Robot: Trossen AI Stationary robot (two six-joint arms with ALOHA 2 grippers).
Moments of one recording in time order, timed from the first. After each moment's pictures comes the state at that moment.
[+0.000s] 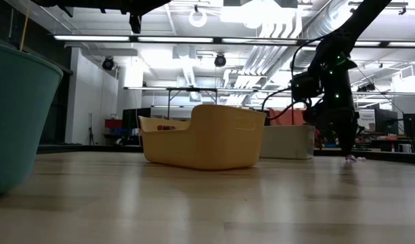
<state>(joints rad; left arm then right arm) 0.32 0.94 0.69 0.31 0.20 -0.18 -0.80 1.54 0.80 -0.90 0.01 -0.17</state>
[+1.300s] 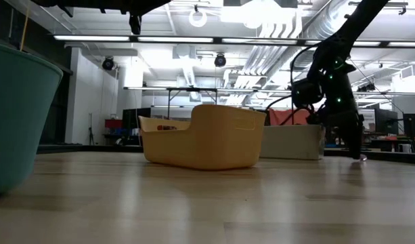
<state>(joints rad) 0.32 0.94 0.69 0.31 0.20 -0.23 -0.80 1.59 0.80 -0.95 0.02 -0.13</state>
